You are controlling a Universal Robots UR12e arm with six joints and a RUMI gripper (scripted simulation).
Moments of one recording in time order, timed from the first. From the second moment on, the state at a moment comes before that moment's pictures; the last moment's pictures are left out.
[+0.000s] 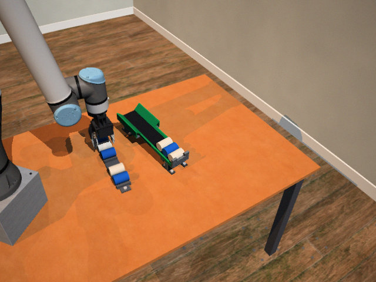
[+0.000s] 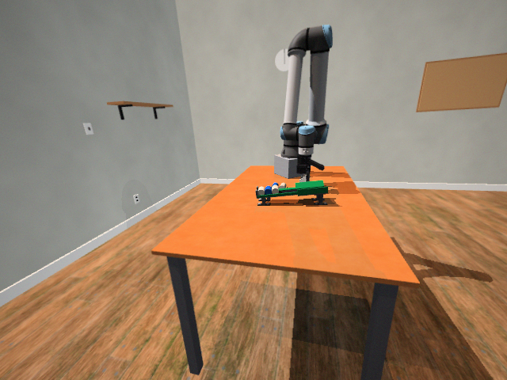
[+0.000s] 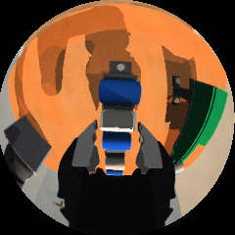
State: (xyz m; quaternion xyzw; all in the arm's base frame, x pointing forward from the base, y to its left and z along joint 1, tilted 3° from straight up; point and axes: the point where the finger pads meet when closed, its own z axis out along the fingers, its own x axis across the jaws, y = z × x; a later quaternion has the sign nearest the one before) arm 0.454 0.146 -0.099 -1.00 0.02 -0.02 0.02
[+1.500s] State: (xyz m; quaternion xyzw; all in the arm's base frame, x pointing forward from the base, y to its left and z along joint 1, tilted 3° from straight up) arm 0.455 0.146 -0.103 -1.00 0.02 -0.02 0.02
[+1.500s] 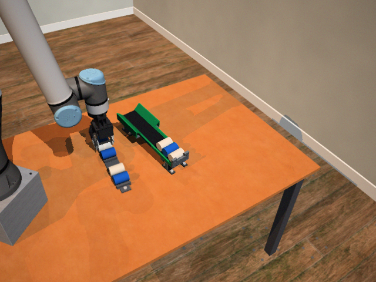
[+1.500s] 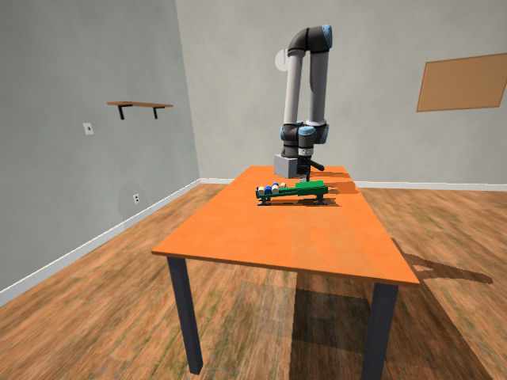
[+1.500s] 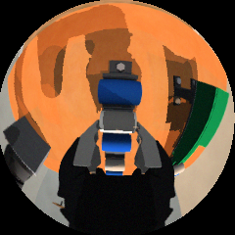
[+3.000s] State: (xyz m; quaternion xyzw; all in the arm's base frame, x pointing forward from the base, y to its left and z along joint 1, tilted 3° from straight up) arm 0.454 0.146 -0.086 -1.00 0.02 -0.02 0.02
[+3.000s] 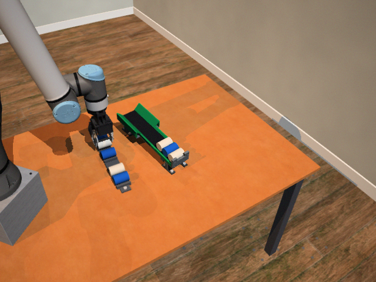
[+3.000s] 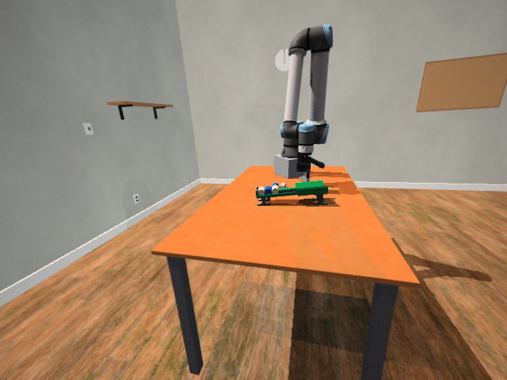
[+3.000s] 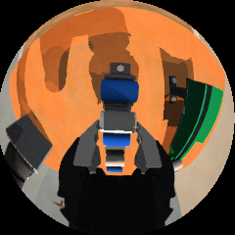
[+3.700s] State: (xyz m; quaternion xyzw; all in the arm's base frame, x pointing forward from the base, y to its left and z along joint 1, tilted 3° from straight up) arm 0.451 0.143 -0.013 -1.00 0.02 -0.02 0.02
